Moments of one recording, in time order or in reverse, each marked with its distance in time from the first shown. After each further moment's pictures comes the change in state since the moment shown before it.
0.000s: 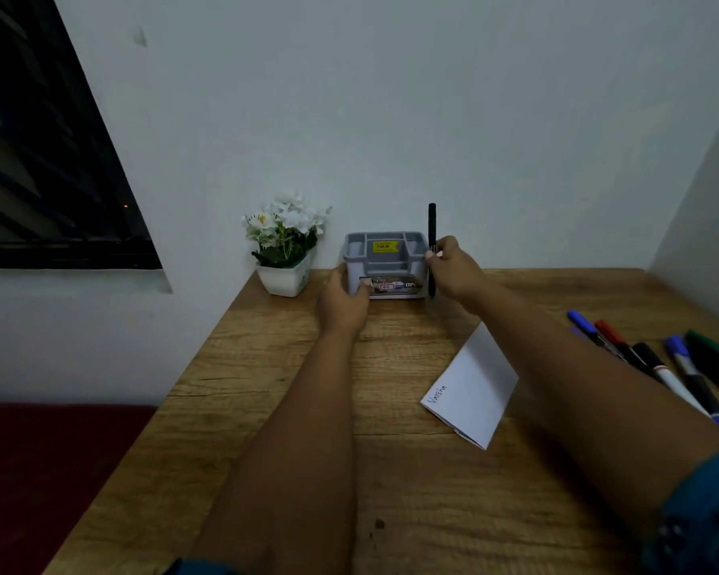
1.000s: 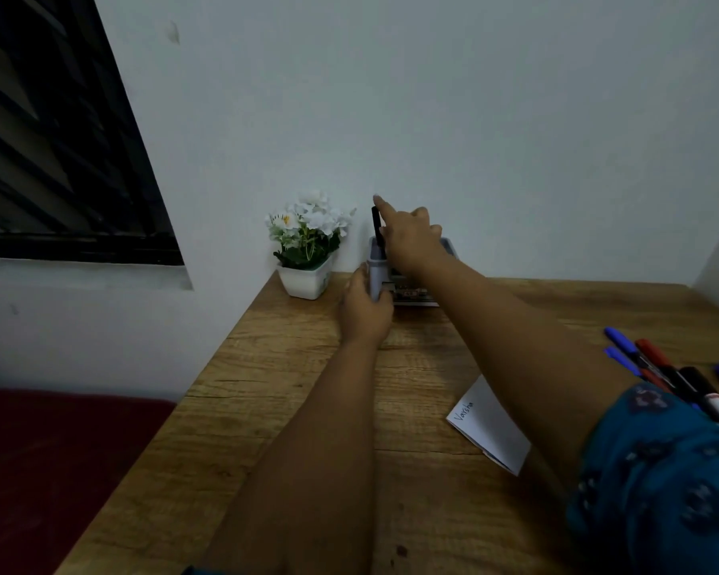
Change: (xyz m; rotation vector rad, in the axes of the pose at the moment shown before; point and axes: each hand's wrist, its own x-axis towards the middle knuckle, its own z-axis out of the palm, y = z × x) left_hand -0.001 -0.001 0.000 0.064 0.003 0.079; right_hand 0.047 -0.082 0.056 -0.542 0.044 -0.342
